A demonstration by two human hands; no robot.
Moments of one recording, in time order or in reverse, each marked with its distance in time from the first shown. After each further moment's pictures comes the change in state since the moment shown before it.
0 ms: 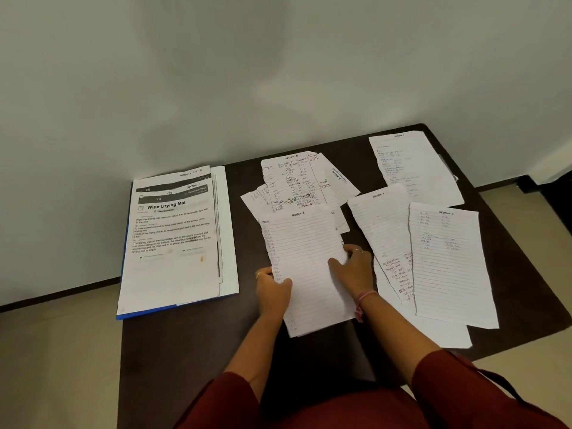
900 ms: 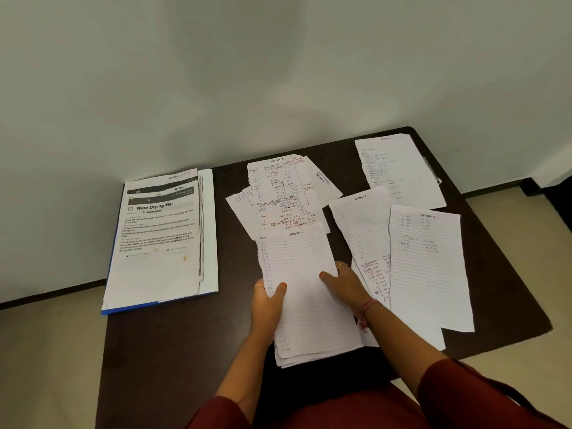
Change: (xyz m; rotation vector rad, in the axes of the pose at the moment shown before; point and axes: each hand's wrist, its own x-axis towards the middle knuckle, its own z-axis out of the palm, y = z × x) left_hand -0.043 -0.007 0.027 -0.149 -0.059 0.038; right_hand 0.002 0.035 -0.036 0.139 -0.330 -0.053
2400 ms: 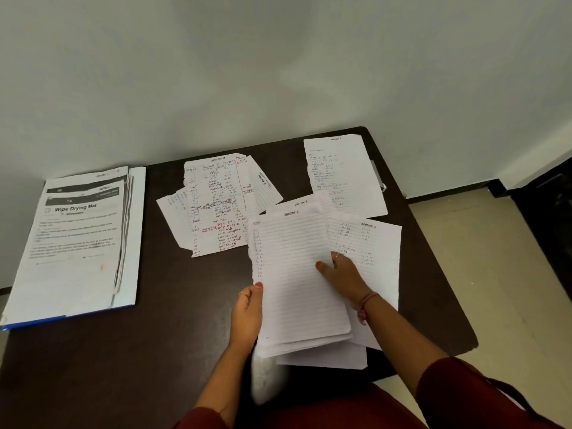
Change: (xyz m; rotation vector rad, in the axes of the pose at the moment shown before) left_hand -0.018 0.001 0.129 -0.059 0.032 -0.028; right_hand 0.042 0.028 -0.151 -0.102 -0.020 -0.077
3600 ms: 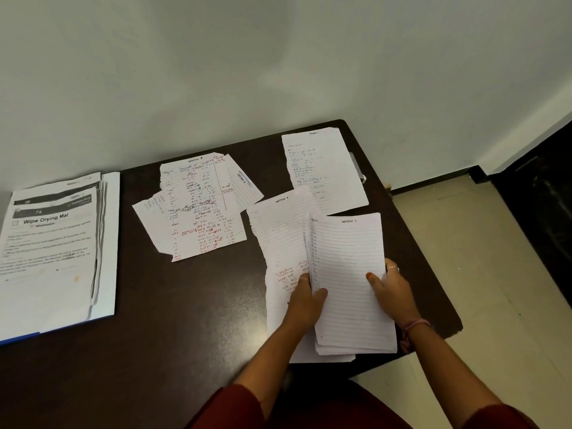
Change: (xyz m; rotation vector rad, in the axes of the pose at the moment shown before) left_hand -0.028 0.017 0.106 0.307 -0.497 0.008; right_hand -0.051 0.065 -0.074 -0.128 0.303 0.142
